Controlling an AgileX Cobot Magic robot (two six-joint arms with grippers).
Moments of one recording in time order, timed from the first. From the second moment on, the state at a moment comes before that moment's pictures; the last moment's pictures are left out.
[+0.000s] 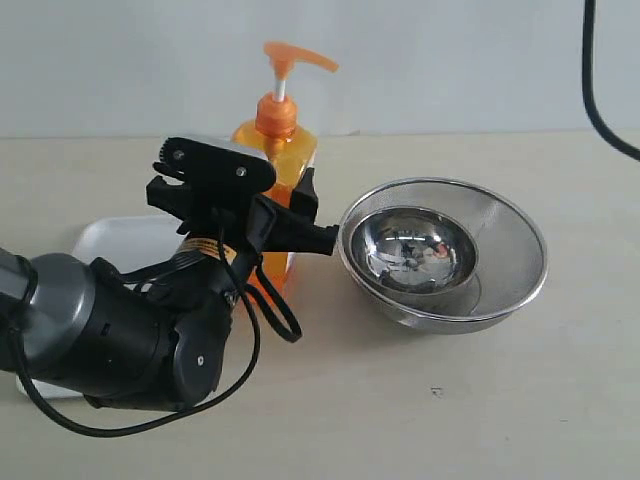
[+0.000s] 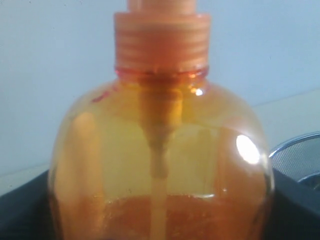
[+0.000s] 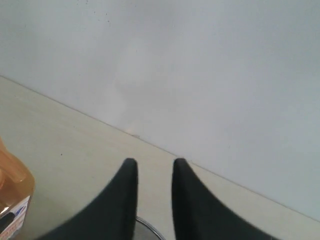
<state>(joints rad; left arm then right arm) -0.84 1.98 -0.78 -0.70 -1.15 0.45 0.74 1.27 -1.19 -0.99 0.60 0.78</state>
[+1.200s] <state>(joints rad) -0.85 1.98 -0.81 -0.65 -1.07 0.73 0.74 1.26 -1.19 -0.85 0.54 0.60</state>
